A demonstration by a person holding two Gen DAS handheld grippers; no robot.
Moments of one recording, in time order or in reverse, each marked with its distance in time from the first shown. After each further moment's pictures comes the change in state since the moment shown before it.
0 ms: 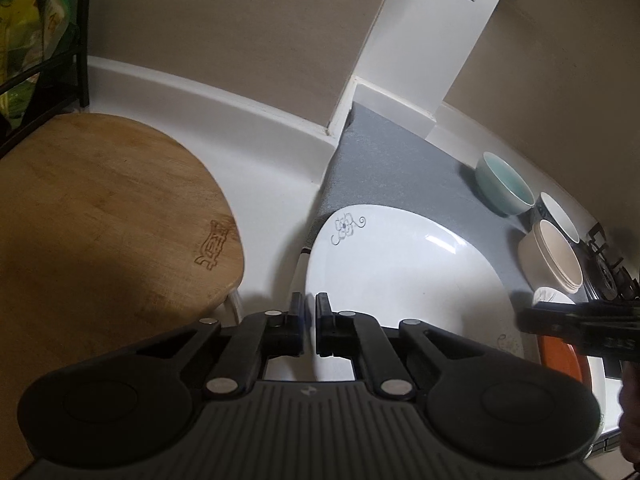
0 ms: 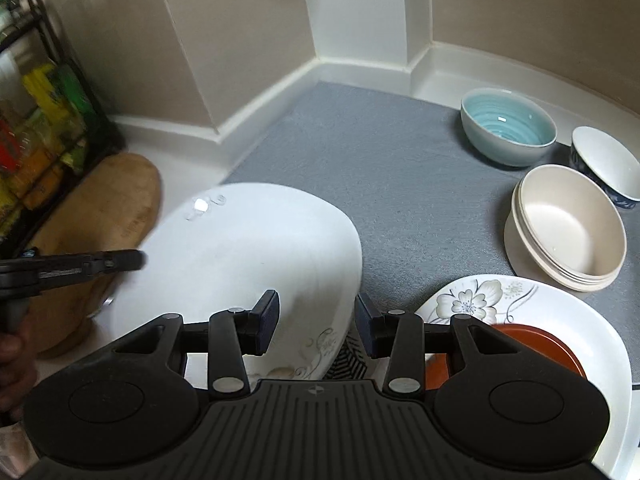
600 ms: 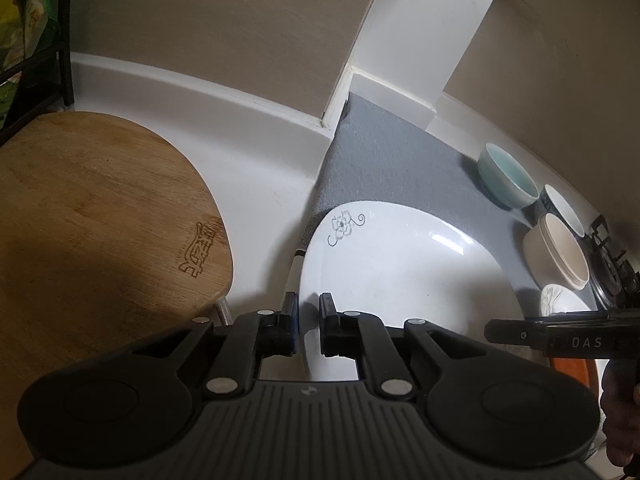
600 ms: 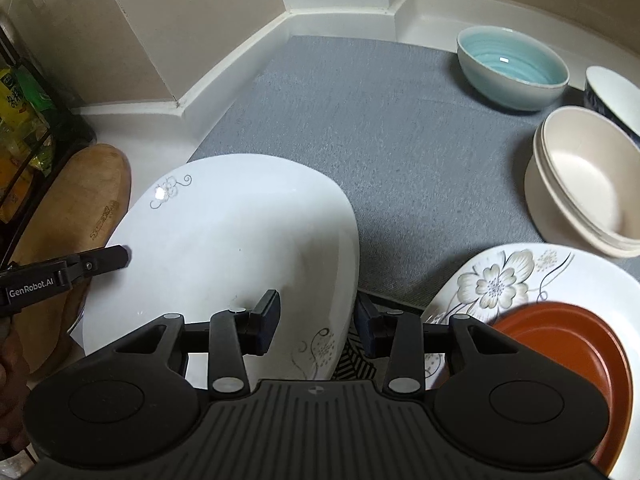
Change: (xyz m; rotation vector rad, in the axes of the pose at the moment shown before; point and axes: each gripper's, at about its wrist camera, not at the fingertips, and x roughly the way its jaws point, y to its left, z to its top) left arm 0.019 -0.003 0.005 0.019 0.026 -0.001; right arm 0.045 -0.008 0.002 0.109 0.111 0.012
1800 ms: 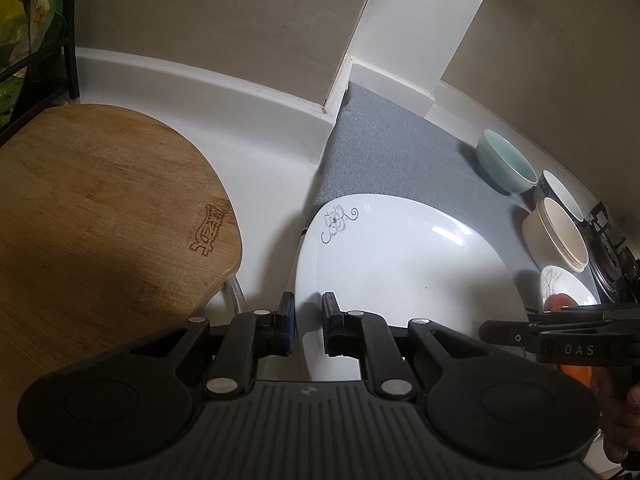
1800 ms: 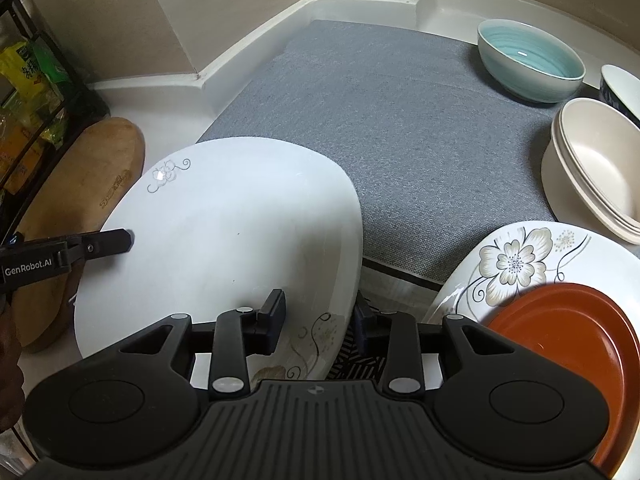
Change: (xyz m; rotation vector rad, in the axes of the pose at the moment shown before) left arm -0.009 0.003 -0.008 0.016 0.022 0.005; right arm 0.005 0.009 -0.014 -0.060 0.016 0.015
